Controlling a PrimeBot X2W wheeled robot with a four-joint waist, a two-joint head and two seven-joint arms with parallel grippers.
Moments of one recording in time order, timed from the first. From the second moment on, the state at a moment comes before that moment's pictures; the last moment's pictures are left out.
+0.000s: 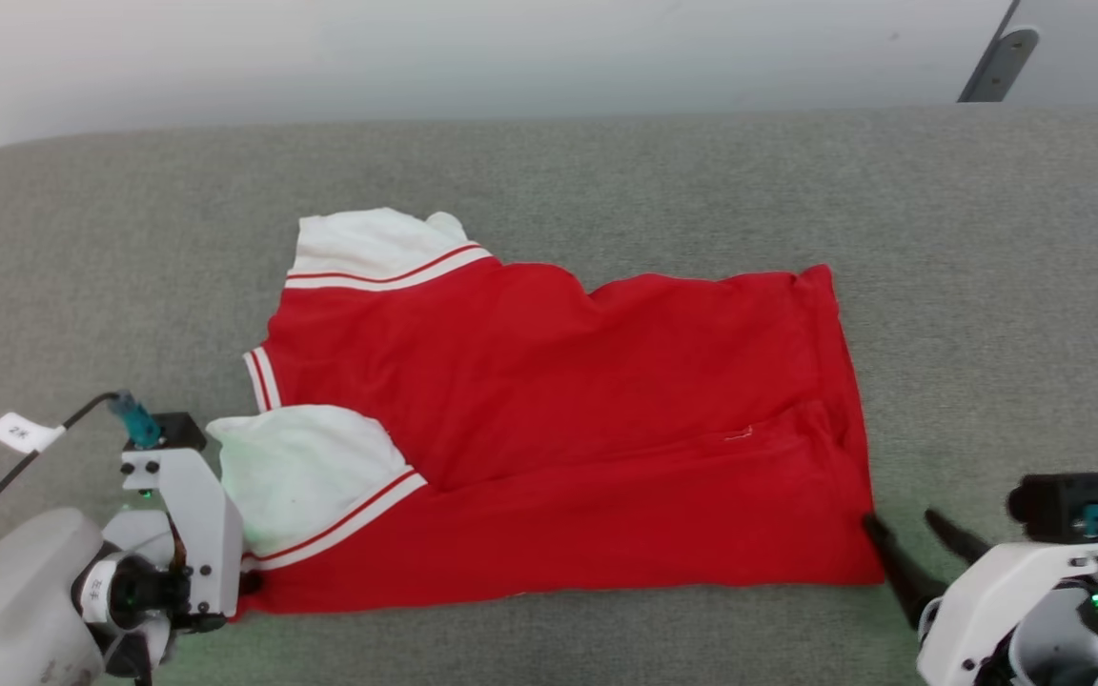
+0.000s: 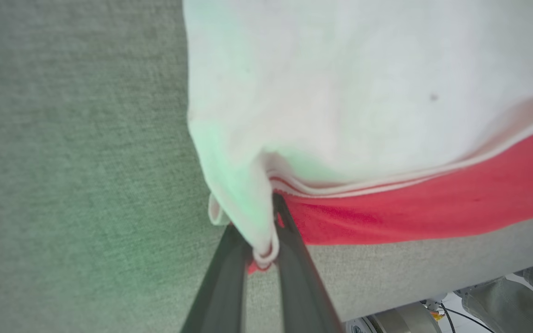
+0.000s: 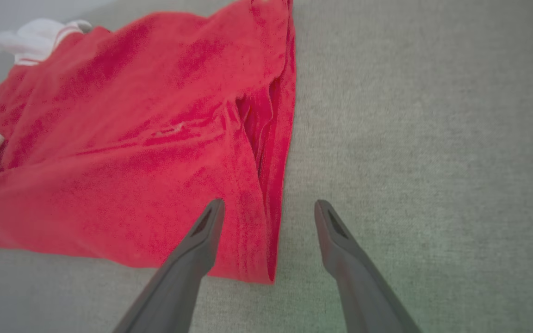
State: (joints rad) left arm -0.69 0.75 -1.01 0.55 -1.35 0.10 0.69; right arm -0.06 -0.15 0.01 -0.02 0.42 0.13 0.46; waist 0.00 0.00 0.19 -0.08
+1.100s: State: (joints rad) left arm -0.72 0.79 -1.02 0.37 -1.32 0.16 0.74; right arm -0.18 -0.21 0.03 0.09 0.39 0.13 0.82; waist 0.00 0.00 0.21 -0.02
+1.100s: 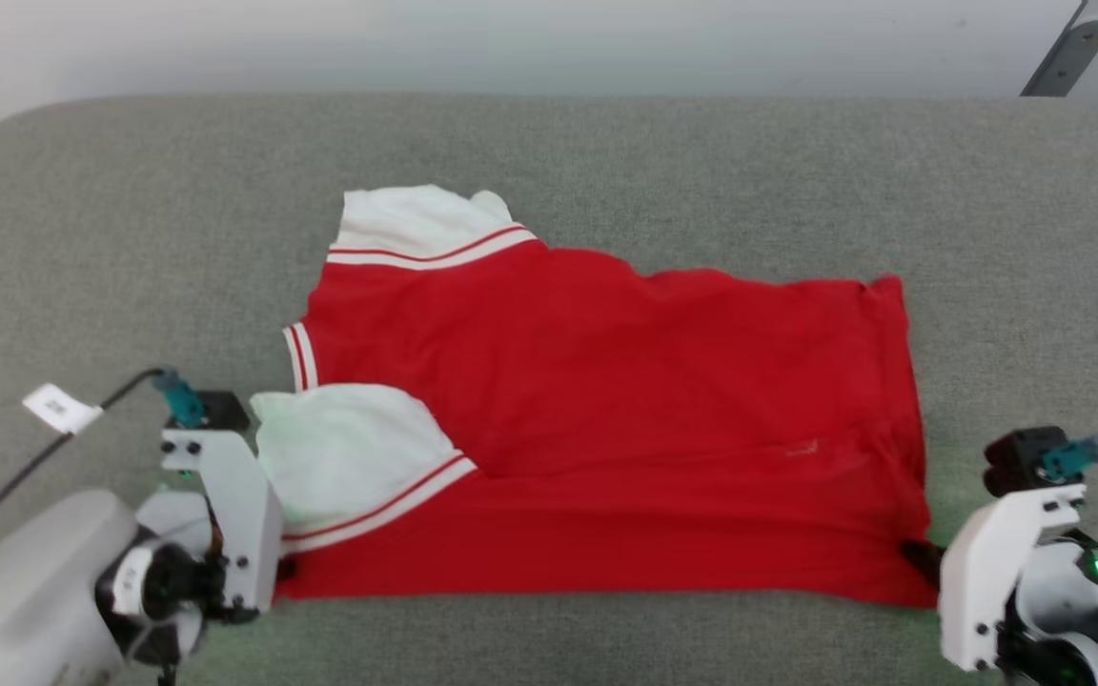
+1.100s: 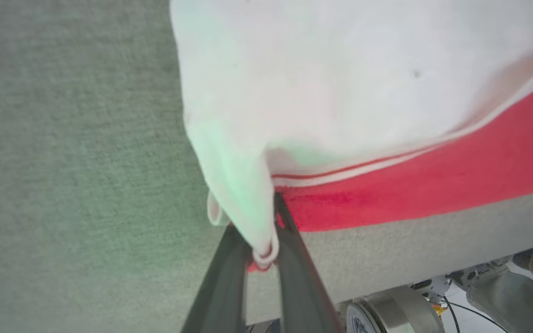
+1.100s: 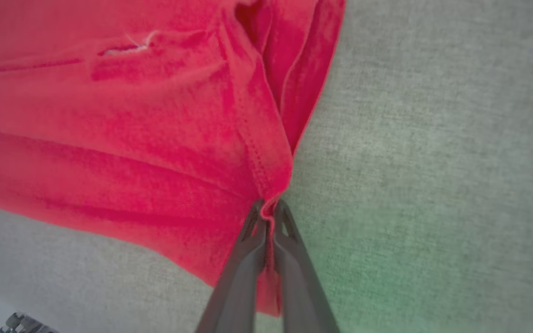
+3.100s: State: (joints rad) left arm -1.26 0.77 -0.95 0.61 -1.02 0.00 0.69; right arm -0.33 -0.14 0.15 0.00 0.30 0.13 0.08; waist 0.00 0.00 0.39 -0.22
